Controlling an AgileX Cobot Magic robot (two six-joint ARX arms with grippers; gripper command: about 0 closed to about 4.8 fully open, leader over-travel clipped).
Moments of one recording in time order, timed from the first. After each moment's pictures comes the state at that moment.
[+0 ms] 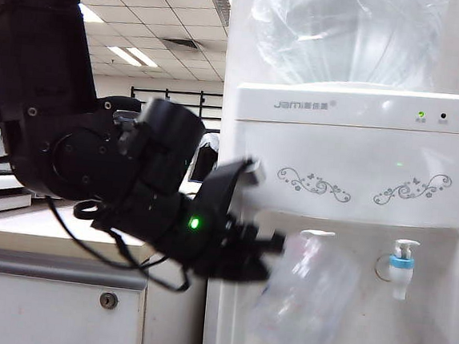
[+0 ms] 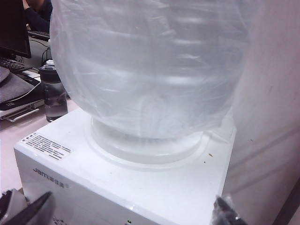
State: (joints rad) left arm -0.69 2.14 0.87 0.87 0.20 -0.07; right arm 0.02 0.57 0.73 -0.18 -0.31 -0.08
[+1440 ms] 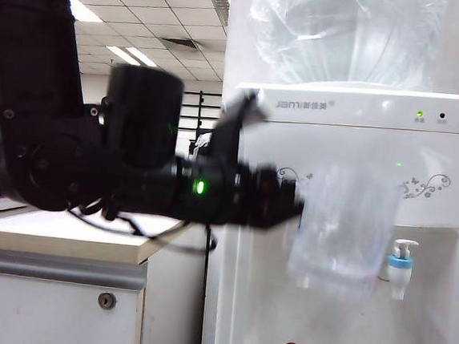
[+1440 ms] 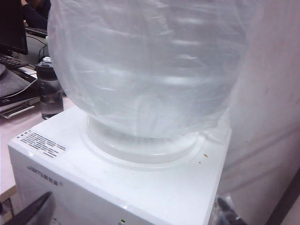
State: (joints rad) left arm -0.72 2.13 0.80 1.28 0.37 -0.04; right arm 0.02 0.57 0.73 -0.18 -0.31 -0.11
